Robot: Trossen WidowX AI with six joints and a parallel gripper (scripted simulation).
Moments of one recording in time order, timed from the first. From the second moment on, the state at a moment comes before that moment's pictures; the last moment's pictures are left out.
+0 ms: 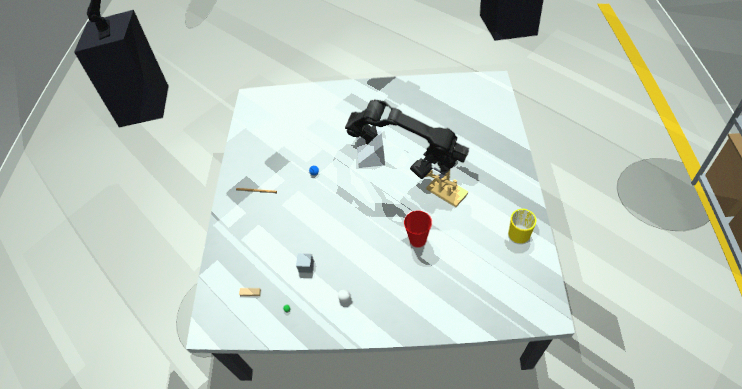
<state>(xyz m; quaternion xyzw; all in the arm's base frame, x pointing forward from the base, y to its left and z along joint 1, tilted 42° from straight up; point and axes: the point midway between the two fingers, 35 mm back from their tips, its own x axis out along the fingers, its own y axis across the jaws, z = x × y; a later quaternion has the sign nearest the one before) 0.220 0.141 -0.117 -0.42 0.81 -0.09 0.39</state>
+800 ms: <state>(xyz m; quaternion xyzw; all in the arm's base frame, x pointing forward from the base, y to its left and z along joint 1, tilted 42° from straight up) 0.240 0.215 -0.062 -0.42 0.77 0.00 0.48</state>
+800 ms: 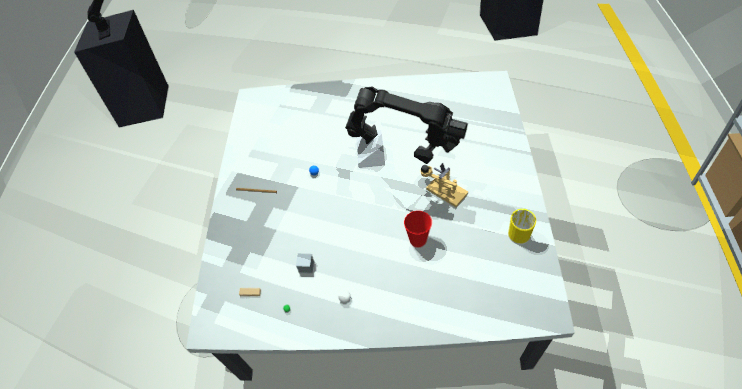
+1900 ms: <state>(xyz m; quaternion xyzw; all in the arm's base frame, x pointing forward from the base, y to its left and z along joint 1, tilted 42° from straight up) 0.452 0.374 -0.107 -0.42 0.43 0.25 0.76</state>
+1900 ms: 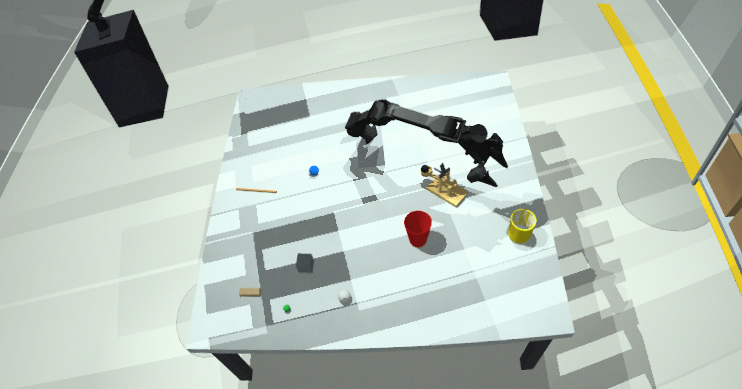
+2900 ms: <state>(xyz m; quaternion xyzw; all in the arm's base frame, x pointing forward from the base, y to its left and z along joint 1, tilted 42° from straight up) 0.467 0.383 -0.111 -0.42 0.41 0.26 0.77</state>
